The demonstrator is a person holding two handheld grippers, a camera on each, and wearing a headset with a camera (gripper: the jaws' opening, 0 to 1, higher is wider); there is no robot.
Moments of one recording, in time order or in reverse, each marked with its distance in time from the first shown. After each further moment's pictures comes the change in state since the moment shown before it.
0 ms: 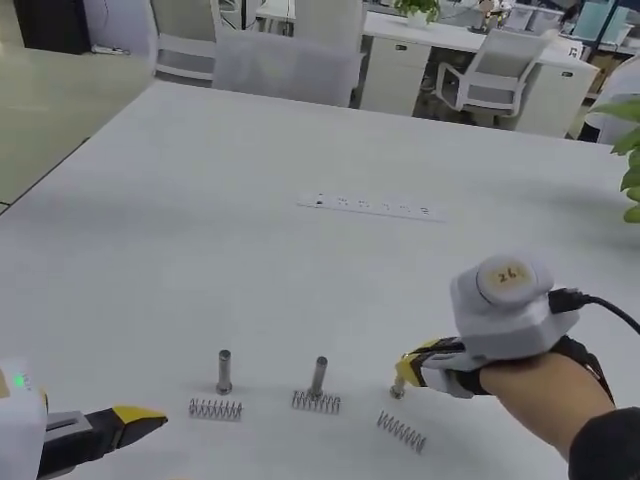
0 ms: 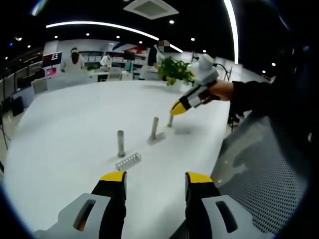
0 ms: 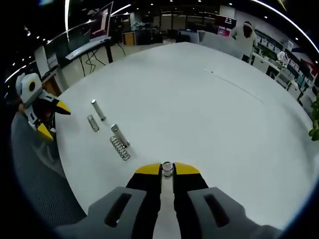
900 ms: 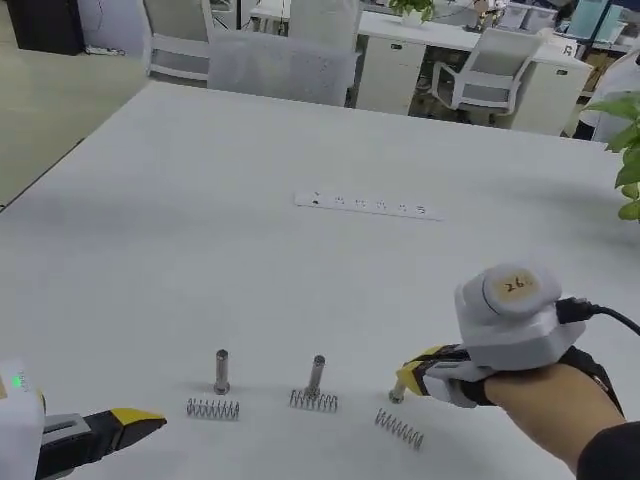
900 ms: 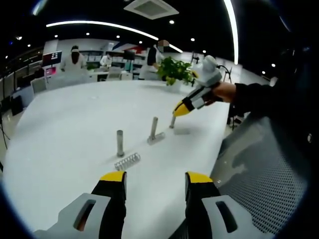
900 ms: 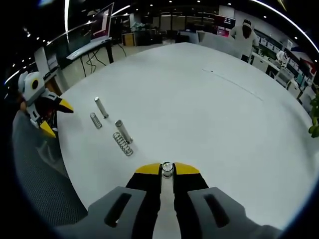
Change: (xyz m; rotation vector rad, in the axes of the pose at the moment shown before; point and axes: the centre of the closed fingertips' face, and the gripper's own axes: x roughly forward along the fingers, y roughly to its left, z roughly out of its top) left arm 0.001 0.000 0.000 -0.007 -0.001 -0.006; right arm -0.006 0.003 -0.007 0.008 -0.006 0.002
